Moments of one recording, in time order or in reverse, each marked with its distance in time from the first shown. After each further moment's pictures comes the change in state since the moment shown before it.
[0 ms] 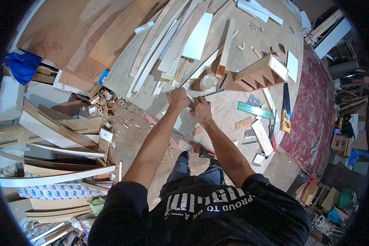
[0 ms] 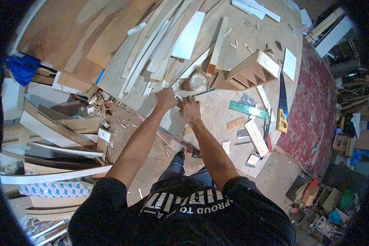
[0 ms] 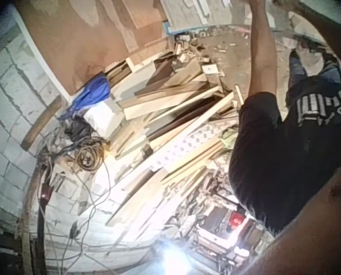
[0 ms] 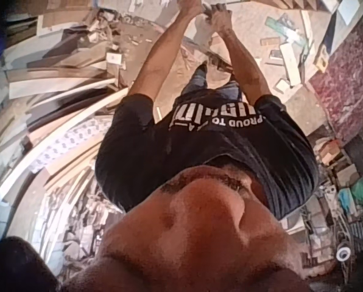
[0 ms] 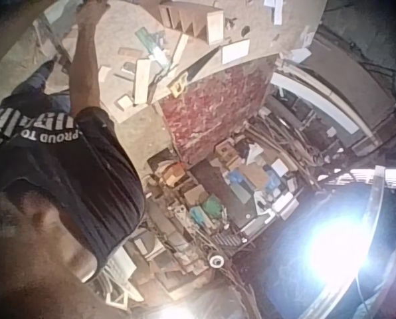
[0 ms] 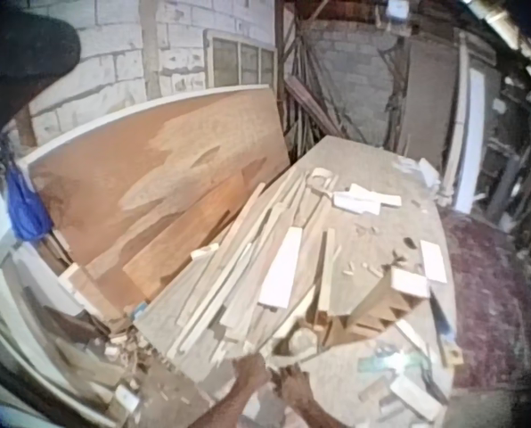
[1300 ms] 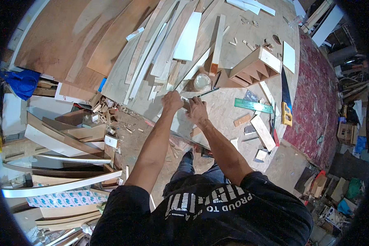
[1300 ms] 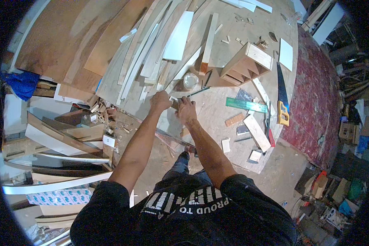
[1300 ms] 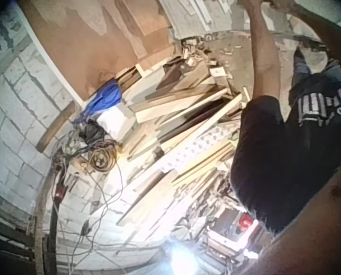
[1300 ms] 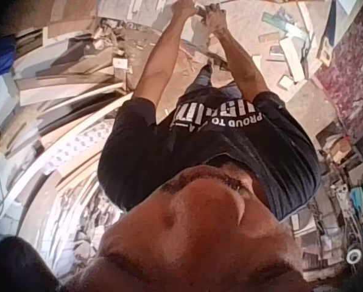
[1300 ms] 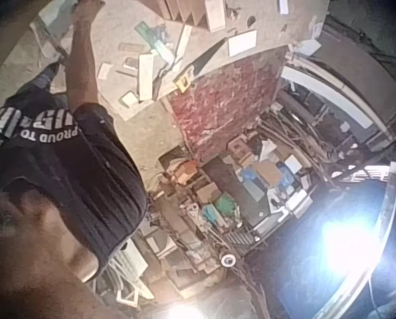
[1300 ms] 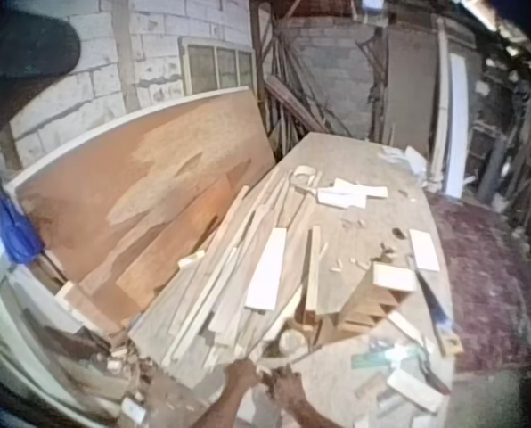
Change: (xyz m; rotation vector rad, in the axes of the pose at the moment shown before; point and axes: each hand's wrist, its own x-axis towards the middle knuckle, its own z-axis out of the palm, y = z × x) left_hand 0.003 0.006 0.002 0.041 -0.054 -0.064; right_hand -0.004 0.006 -0.002 0.044 0.003 0.020
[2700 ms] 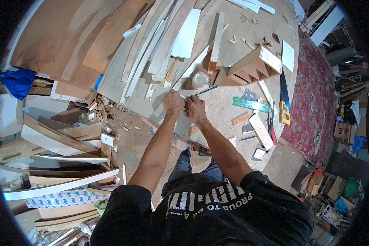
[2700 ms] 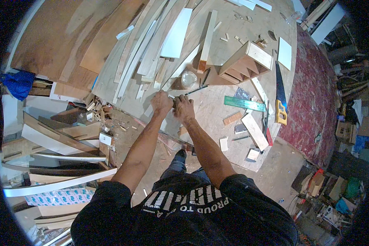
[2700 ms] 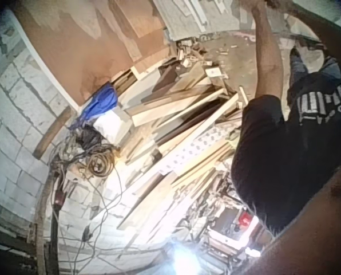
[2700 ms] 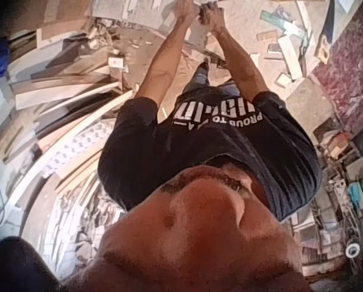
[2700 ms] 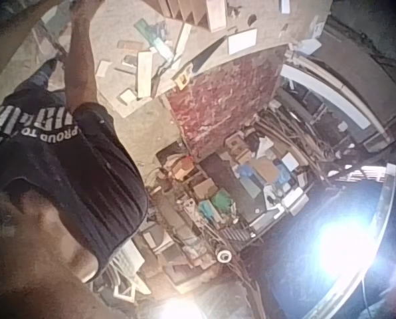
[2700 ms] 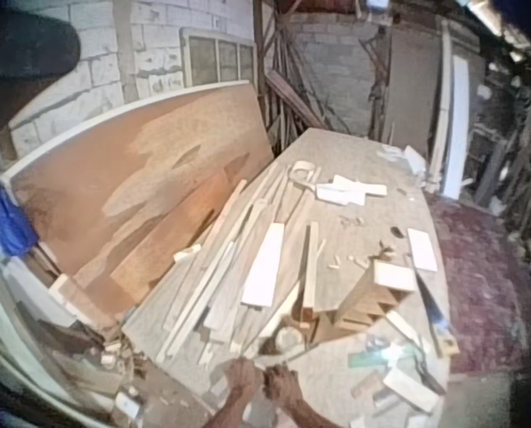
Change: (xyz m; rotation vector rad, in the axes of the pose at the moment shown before) left_hand -0.002 0.001 0.042 -0.054 0.270 0.033; right_hand 0.000 -0.003 -0.003 0.102 0.054 -0.008
